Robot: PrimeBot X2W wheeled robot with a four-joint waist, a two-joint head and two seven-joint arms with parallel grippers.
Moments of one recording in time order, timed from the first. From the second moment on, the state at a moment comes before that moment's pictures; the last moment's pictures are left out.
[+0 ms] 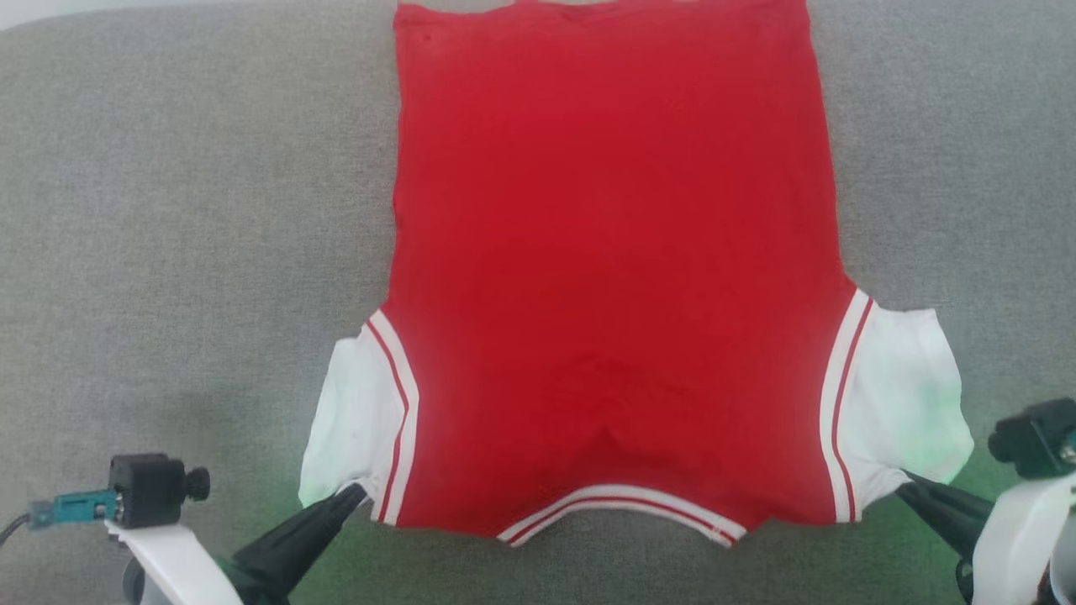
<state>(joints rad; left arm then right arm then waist) -0.37 0.99 -1.02 -0.11 -1.50 -0.13 -0.26 0.03 -0.72 0.23 -0.15 0.79 0.13 0.49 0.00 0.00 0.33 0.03</state>
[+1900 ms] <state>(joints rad) -0.52 0.70 -1.16 0.20 -1.31 -0.13 -0.26 -0.45 -0.68 -0.01 -0.16 0.74 0.13 0.78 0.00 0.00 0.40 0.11</state>
